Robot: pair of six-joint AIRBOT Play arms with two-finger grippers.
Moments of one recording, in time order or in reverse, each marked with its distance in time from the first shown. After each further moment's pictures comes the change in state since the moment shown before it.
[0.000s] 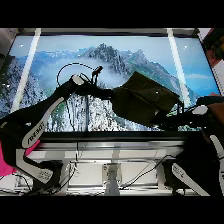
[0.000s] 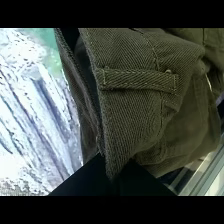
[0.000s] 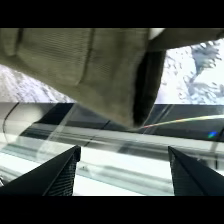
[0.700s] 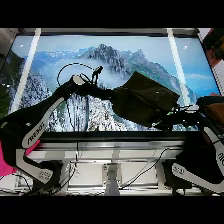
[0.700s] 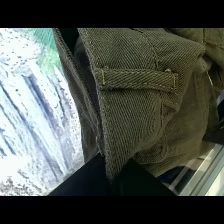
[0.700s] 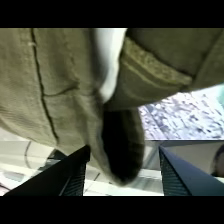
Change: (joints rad) left arm -0.003 0.000 0.000 0.002 0.003 0.001; right arm 0.011 -0.193 -0.004 0.084 -0.132 0.072
